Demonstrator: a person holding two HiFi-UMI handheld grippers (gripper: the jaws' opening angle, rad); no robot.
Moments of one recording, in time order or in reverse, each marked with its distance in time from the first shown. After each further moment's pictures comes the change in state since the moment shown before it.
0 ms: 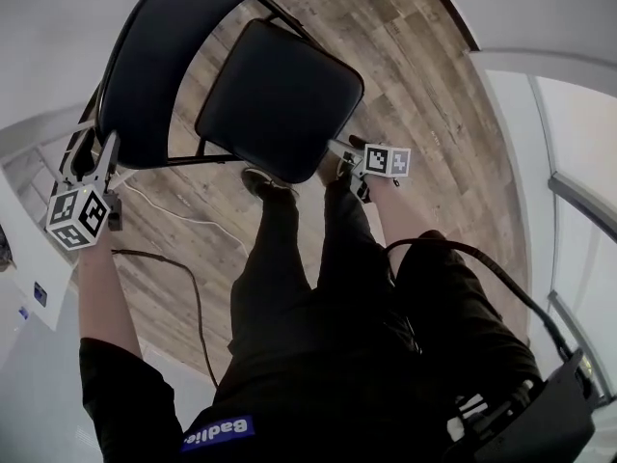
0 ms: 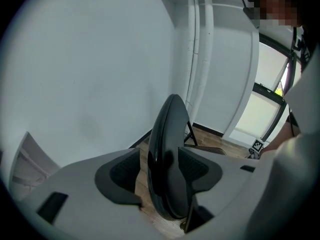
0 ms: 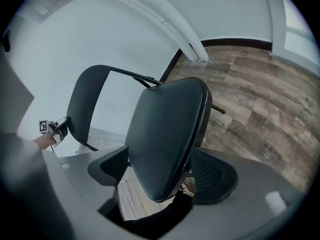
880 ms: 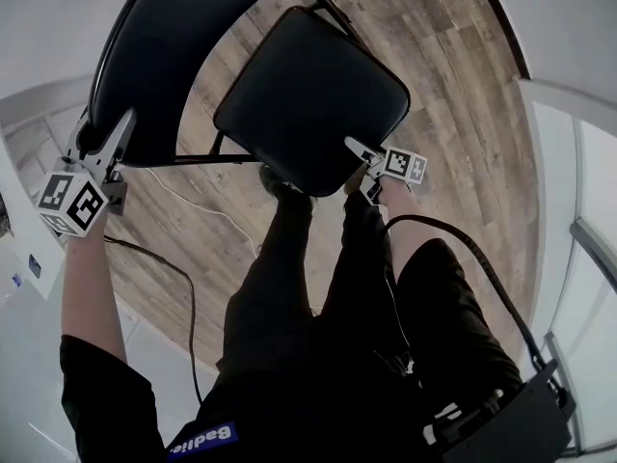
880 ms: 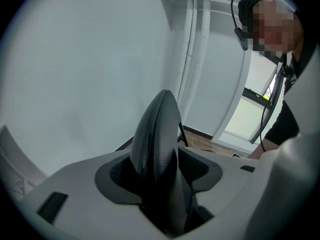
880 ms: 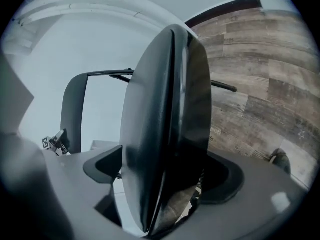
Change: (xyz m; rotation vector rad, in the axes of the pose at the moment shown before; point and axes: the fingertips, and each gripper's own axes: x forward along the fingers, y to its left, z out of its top) left arm 0.051 -0.017 -0.008 0.007 -0.041 -0.148; right arm 0.109 -0.057 -0.007 0.194 -0.020 0.171
